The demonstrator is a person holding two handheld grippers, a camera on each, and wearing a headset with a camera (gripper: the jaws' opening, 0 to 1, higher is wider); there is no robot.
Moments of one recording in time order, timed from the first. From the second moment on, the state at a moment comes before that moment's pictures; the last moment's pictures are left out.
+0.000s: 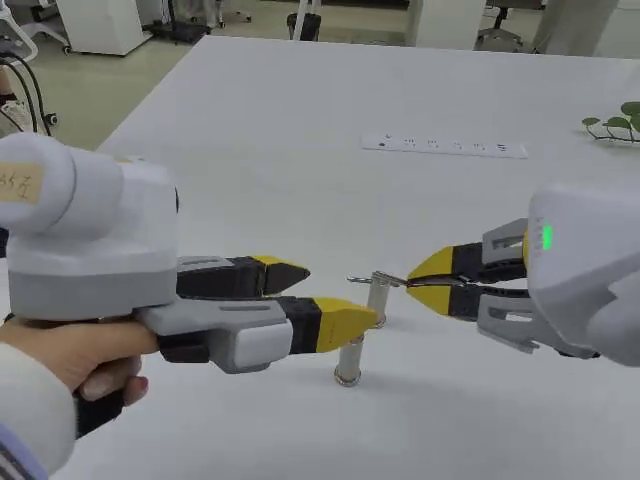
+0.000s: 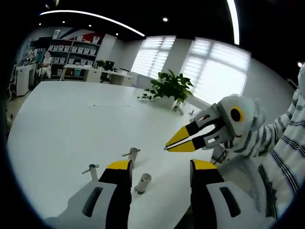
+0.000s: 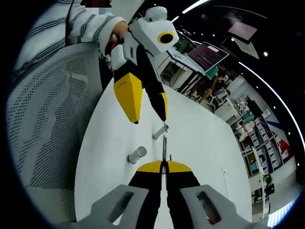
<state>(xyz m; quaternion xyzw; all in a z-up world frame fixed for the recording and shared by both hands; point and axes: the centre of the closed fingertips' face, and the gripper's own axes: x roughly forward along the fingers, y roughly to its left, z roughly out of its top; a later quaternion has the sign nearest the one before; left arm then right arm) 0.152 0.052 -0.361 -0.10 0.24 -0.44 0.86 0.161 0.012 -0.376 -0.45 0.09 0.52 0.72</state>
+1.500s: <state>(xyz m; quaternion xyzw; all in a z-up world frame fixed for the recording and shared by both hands) 0.137 0.031 -0.372 -0.14 0.27 -0.48 0.83 0.129 0.035 -0.375 -0.45 0.07 0.55 0.70</state>
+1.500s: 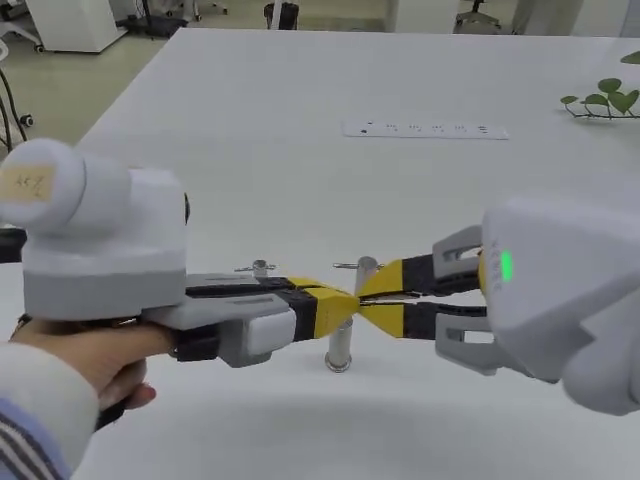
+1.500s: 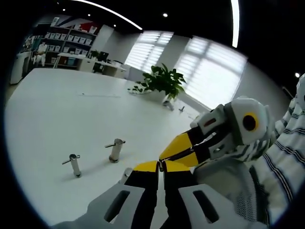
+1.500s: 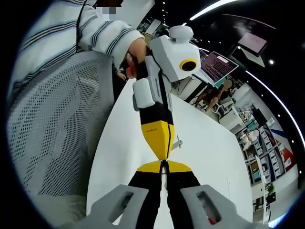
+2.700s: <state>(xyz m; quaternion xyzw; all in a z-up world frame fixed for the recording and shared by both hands) 0.126 0.031 -0.360 -0.07 0.23 -0.52 0.82 0.127 0.021 -0.376 -0.28 0.16 0.56 0.77</state>
